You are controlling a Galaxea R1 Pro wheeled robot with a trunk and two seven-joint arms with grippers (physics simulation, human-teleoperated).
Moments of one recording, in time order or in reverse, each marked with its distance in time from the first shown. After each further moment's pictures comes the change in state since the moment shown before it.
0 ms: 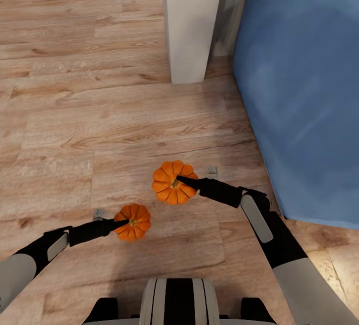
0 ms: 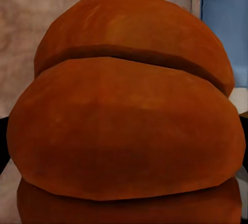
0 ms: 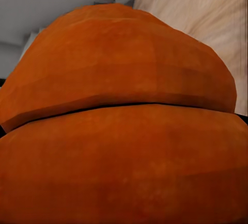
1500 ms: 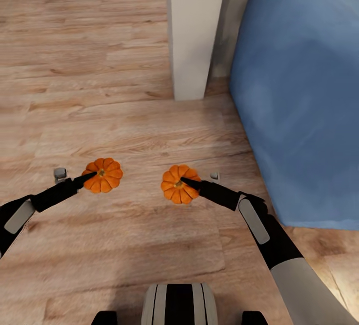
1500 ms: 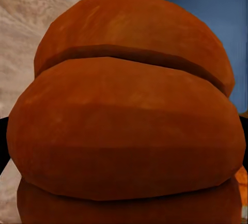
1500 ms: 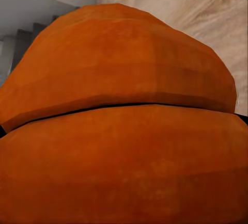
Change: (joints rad) left arm -0.011 0.157 0.486 -0.311 -0.011 0.330 0.124; right arm 0.000 0.012 -0.019 0.116 -0.003 -0.075 -0.165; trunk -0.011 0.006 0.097
